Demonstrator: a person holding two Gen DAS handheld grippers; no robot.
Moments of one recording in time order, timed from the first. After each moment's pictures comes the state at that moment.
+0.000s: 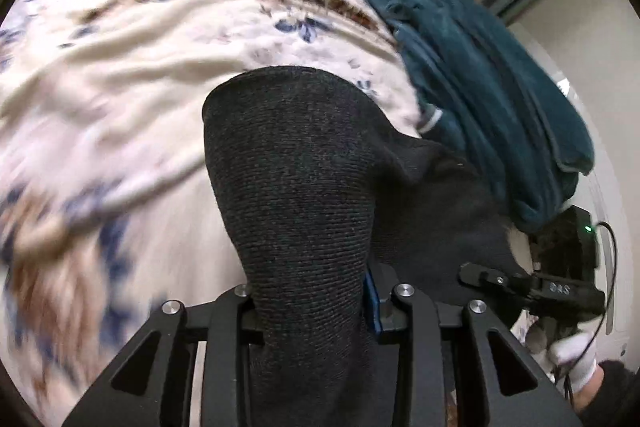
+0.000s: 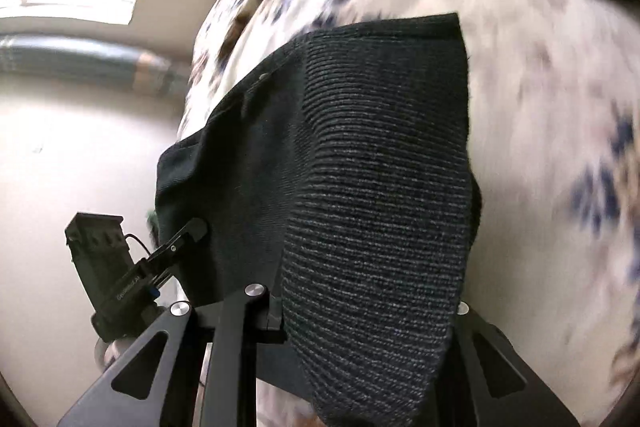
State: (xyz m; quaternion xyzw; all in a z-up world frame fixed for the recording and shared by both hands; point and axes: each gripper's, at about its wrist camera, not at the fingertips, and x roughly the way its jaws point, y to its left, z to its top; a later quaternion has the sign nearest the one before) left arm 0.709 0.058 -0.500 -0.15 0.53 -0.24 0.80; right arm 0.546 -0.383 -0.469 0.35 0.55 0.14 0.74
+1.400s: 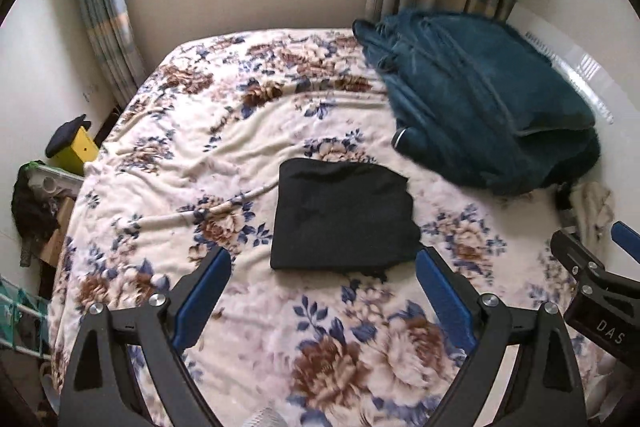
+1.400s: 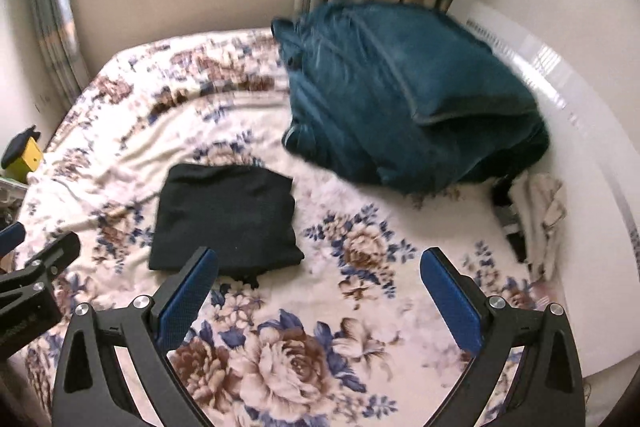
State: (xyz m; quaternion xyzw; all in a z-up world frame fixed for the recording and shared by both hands) left arm 0.421 0.011 -0.187 0.02 0.44 -0.07 0.89; right arm 0.290 -0.306 -0.064 -0.02 0.43 -0.15 0.89
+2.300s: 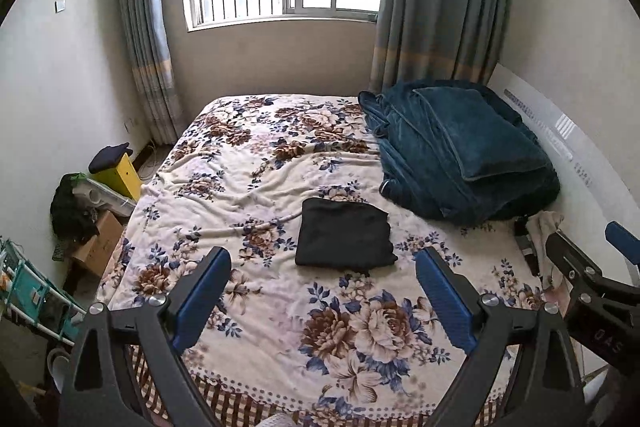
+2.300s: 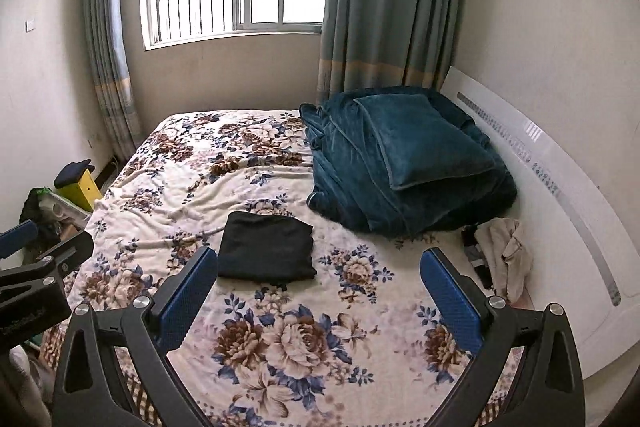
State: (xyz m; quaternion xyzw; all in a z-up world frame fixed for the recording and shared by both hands) left arm 0.230 0.041 -0.015 0.01 0.36 -0.05 0.93; right arm 0.070 -0.251 0.156 -0.02 0.34 -0.10 0.93
